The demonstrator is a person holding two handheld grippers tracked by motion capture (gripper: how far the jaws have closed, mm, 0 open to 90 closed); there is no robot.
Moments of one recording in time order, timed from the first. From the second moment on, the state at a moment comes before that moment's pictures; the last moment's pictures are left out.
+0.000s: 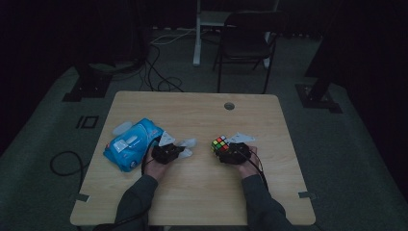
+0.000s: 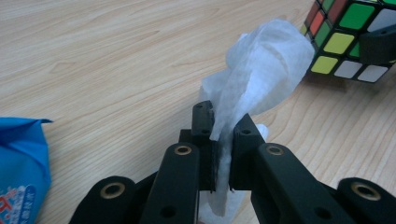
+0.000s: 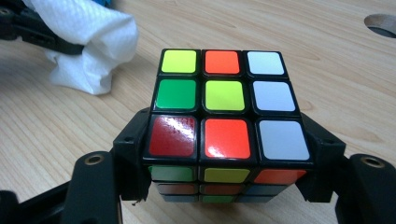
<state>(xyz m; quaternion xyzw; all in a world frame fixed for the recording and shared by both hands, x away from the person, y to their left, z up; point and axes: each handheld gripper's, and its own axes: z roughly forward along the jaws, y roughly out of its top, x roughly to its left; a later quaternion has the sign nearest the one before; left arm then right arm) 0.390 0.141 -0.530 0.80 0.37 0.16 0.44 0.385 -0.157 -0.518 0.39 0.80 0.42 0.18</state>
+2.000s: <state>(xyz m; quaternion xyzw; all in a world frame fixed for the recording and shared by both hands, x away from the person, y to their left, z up) 0.393 0.157 -0.526 0.78 0.41 0.17 0.45 0.373 -0.168 -0.519 0.38 0.79 0.44 0.20</state>
